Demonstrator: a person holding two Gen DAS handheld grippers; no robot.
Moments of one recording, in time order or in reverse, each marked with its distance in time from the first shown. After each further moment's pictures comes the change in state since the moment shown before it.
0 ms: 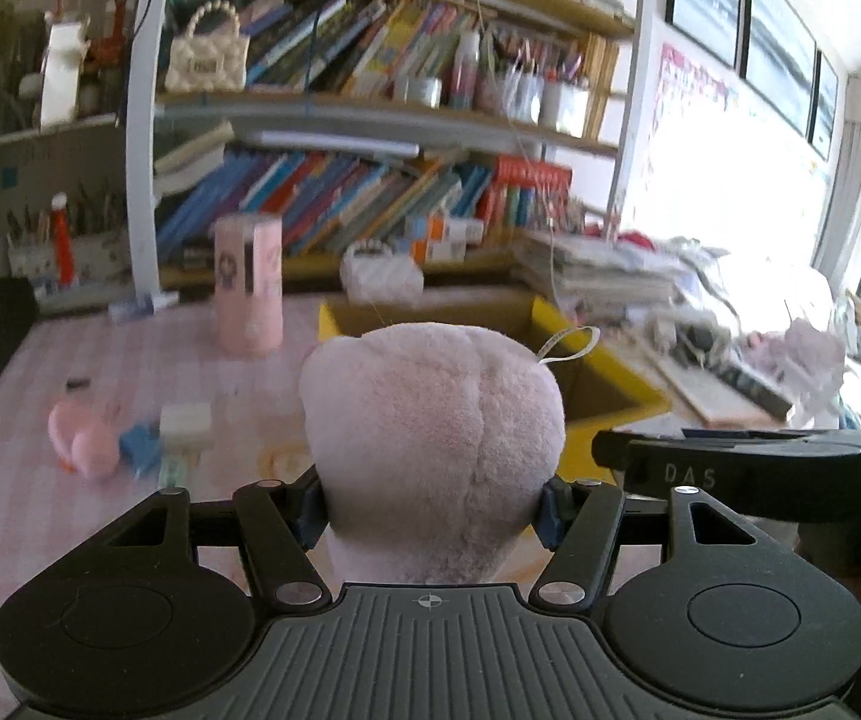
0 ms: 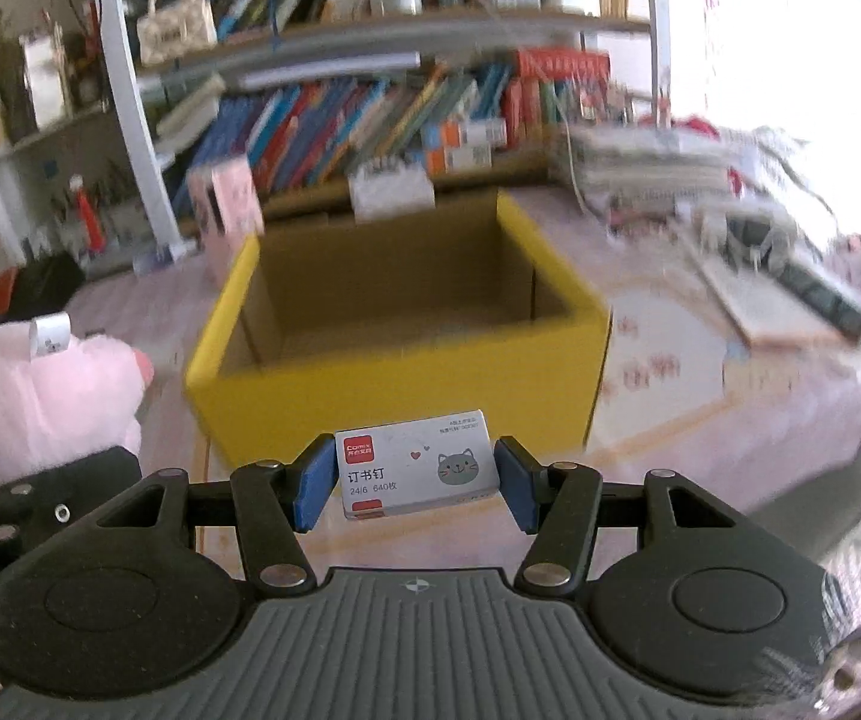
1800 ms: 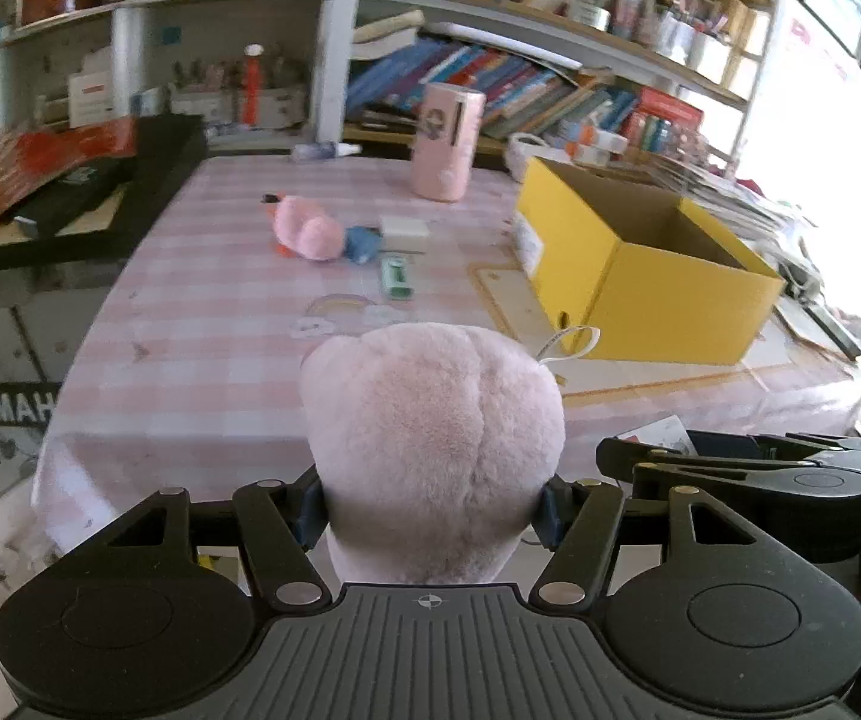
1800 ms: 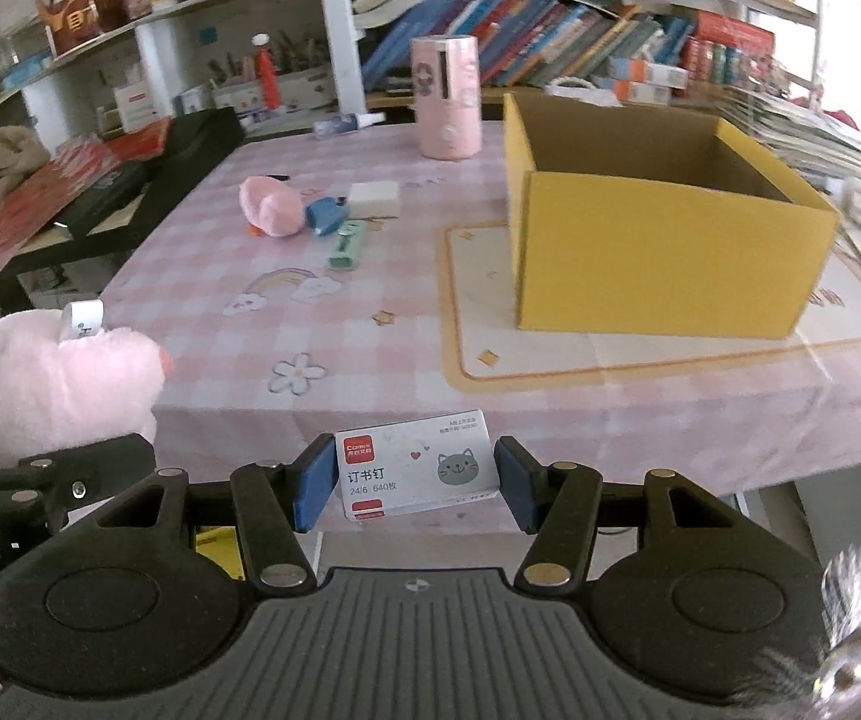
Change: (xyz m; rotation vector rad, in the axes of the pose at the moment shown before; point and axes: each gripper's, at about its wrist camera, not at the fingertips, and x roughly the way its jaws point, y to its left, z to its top) left arm -0.106 0.101 -0.092 -0.157 0.204 0.151; right arm -0.034 0.134 -0.104 -0.154 0.189 0.161
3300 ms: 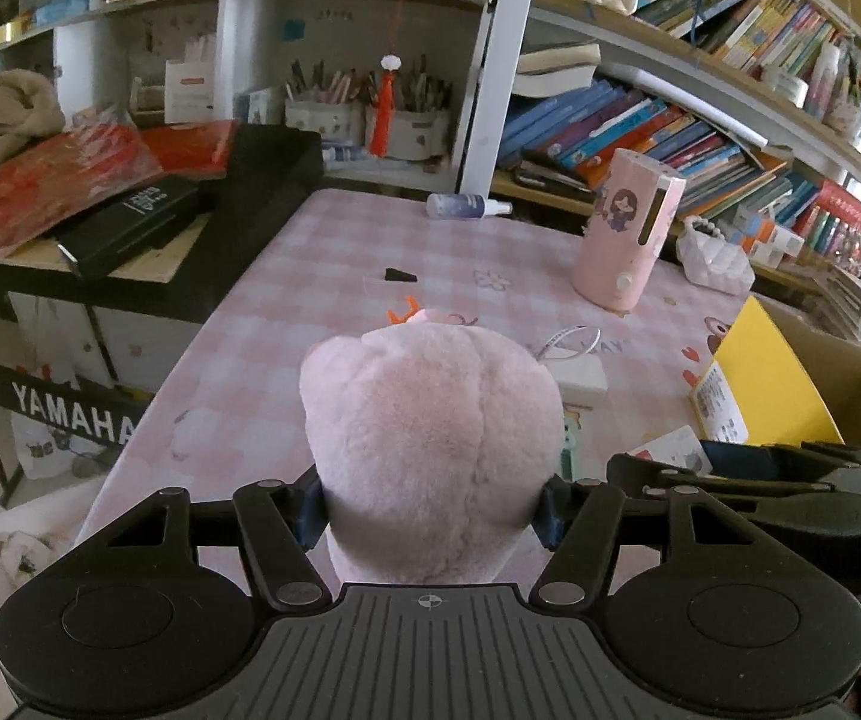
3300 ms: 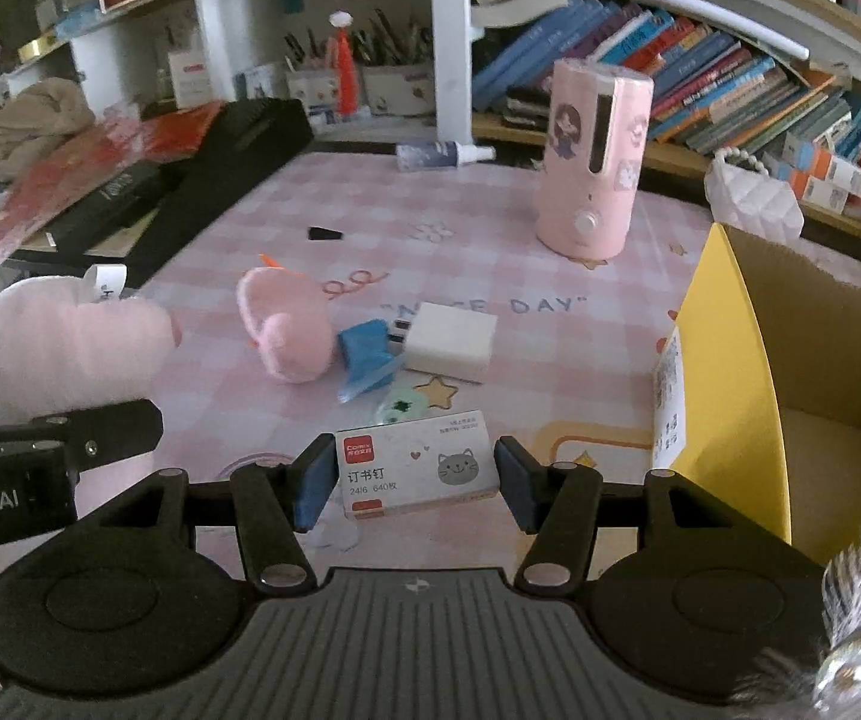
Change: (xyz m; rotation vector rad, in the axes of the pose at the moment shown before) left arm 0.107 0.067 0.111 -0.192 -0.049 0.225; right arm 0.161 0.035 0.152 -0.226 0.016 0.170
